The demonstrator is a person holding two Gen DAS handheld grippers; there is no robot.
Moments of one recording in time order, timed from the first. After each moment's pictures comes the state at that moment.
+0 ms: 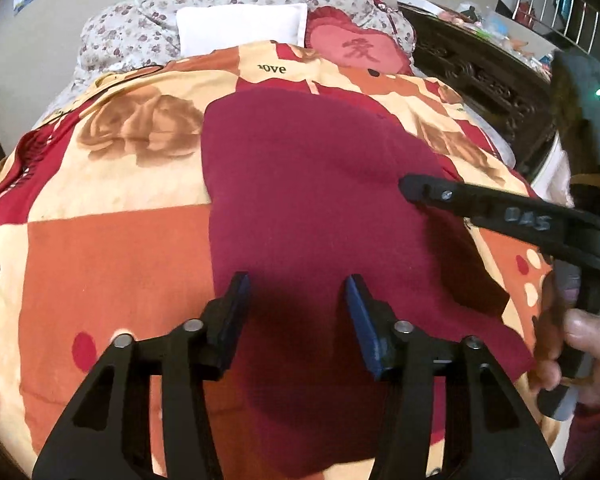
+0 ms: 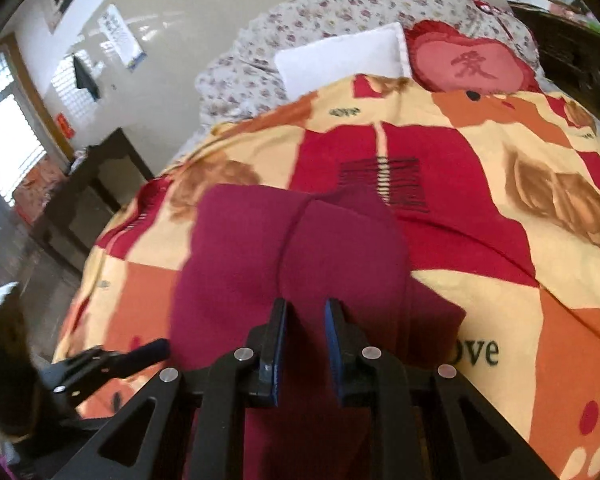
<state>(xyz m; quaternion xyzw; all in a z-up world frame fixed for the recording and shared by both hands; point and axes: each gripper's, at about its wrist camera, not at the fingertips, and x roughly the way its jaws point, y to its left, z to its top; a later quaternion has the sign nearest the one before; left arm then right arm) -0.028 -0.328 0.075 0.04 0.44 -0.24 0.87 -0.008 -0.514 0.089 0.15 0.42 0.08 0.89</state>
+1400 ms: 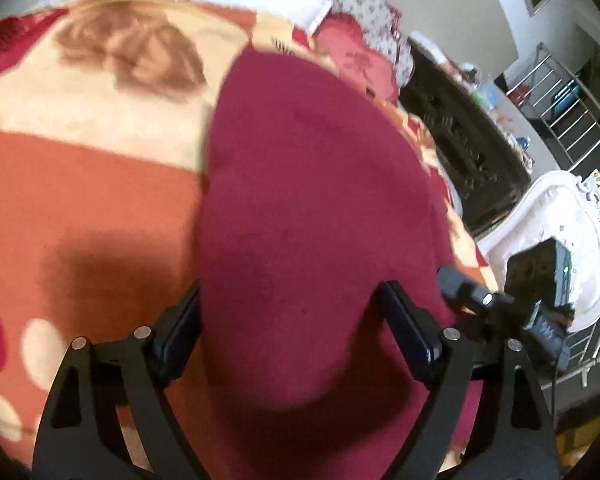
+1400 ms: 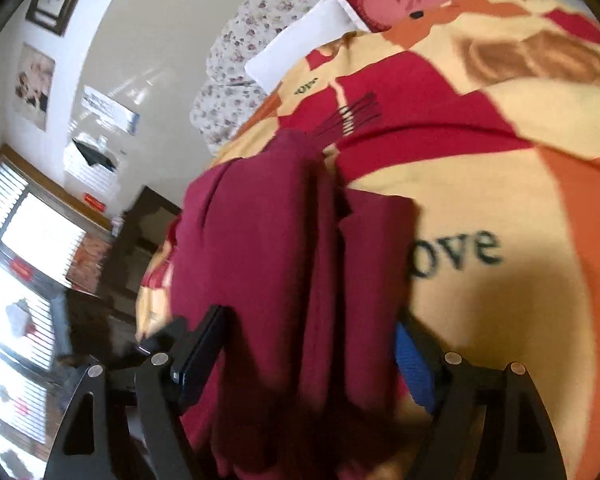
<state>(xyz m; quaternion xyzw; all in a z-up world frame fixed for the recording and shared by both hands) 0.020 -0.300 0.033 -0.16 0.49 -0.31 0.80 -0.031 -0.562 0.032 0.36 0.40 0.15 0.83</state>
